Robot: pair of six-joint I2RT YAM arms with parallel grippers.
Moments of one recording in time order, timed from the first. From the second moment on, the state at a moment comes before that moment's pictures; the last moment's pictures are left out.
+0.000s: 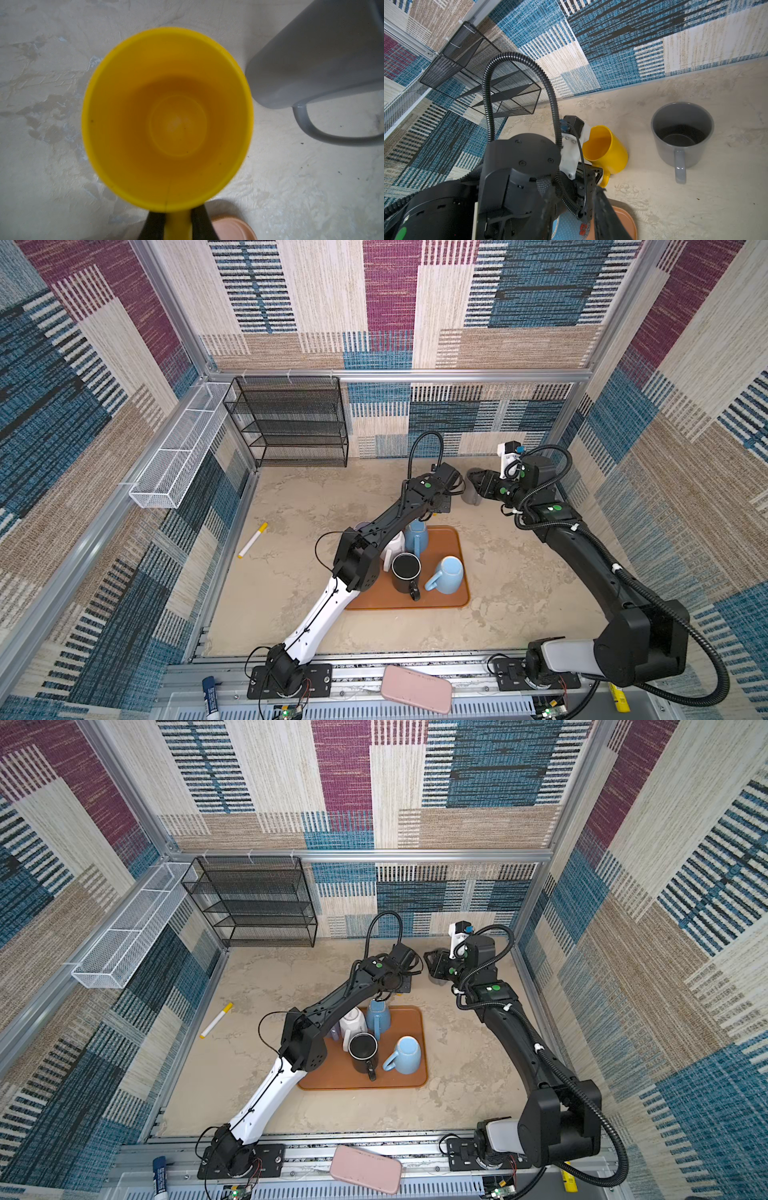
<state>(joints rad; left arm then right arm) -0.77 2.64 2.63 -0.95 -0.21 -0.52 0.15 1.34 1.13 -0.18 -0.36 0.43</state>
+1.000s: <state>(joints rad) -0.77 2.65 2.63 -0.93 -0.21 -0.52 0.15 1.34 1.14 -0.19 -0.36 0.43</state>
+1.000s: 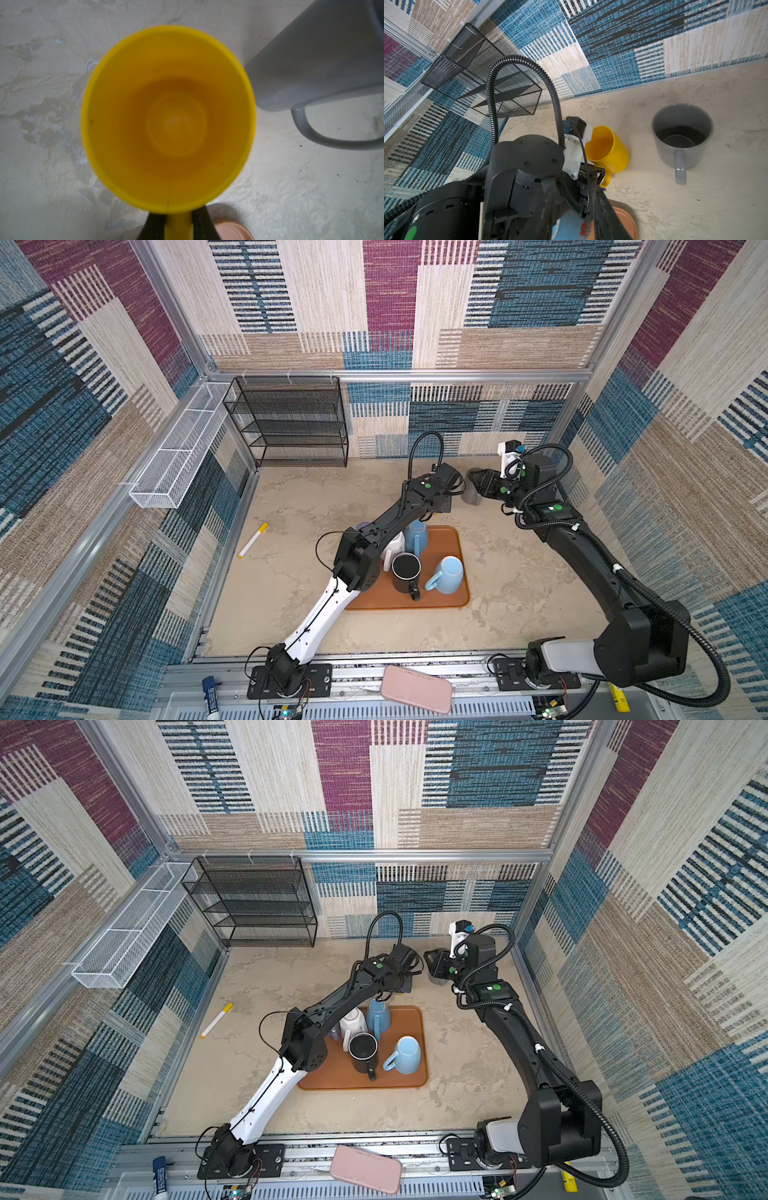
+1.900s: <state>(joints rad) -0.77 2.64 2.60 -0.89 -0.20 -0.52 0.15 1.33 1.14 -0.19 -0.34 0.43</state>
